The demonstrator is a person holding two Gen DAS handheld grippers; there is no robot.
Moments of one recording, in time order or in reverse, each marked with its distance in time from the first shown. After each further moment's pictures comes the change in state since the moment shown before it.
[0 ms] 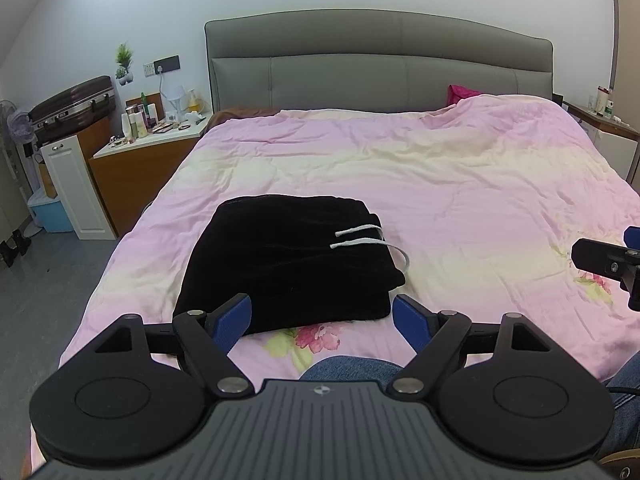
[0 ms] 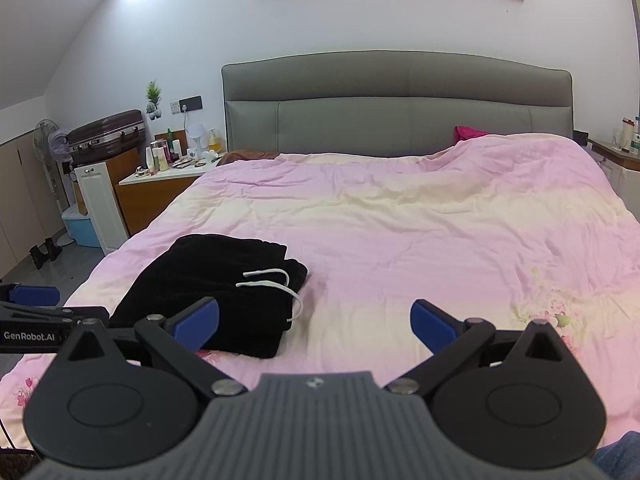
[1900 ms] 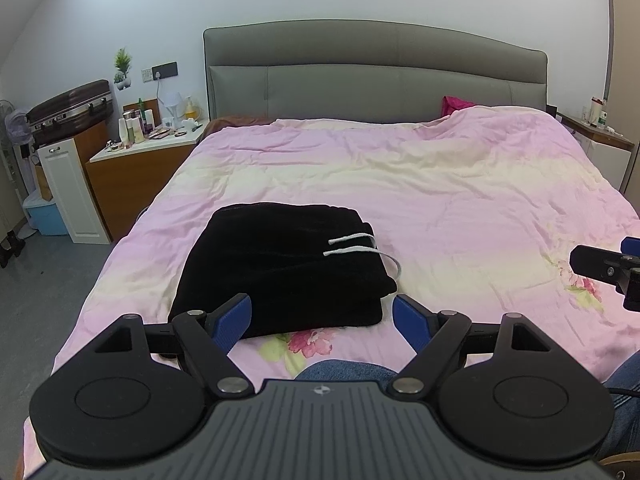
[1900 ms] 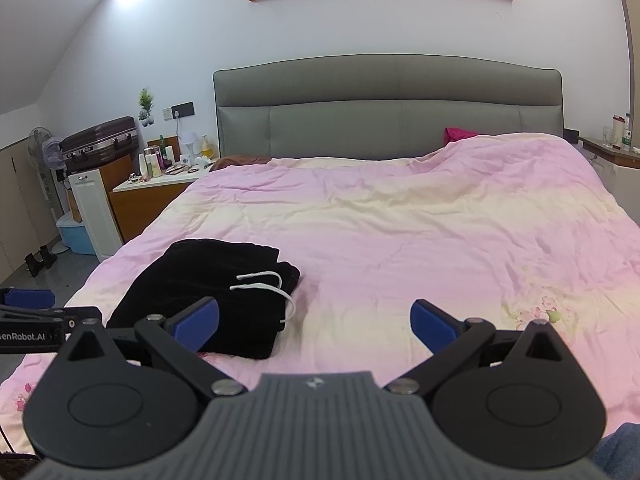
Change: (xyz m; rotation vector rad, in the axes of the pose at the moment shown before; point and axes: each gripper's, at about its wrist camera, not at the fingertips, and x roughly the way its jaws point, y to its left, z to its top) left arm -0.010 -0.002 0.001 -0.012 -0.031 -0.019; right arm -0.011 -0.002 -0.001 0.023 -0.013 -0.025
